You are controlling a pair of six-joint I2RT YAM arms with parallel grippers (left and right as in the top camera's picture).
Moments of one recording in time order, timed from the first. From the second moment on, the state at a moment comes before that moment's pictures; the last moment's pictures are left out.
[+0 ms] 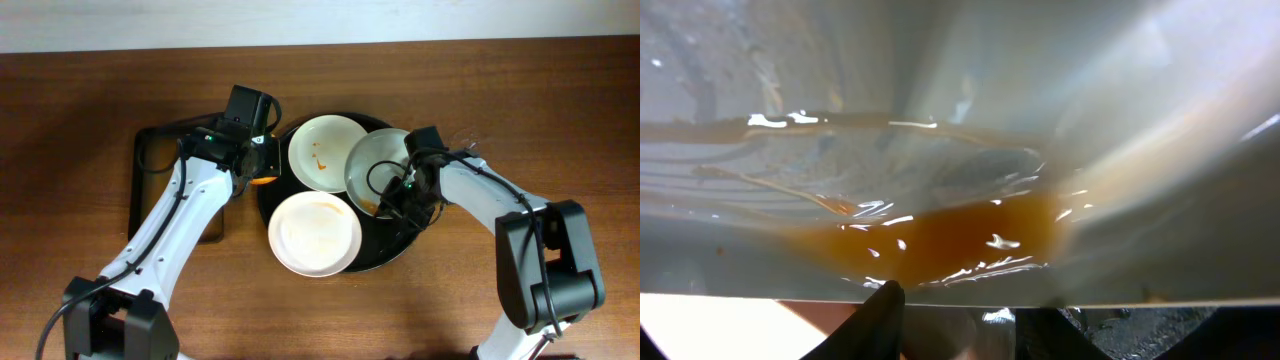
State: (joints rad) left arm -0.33 1.68 1.38 -0.82 -0.10 -0.31; right arm 0.21 1.88 1.12 -0.73 -0.40 0.81
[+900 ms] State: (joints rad) left arm -0.33 1.68 1.38 -0.82 -0.10 -0.31; right arm 0.19 1.82 1.11 -0.72 -0.10 0.58
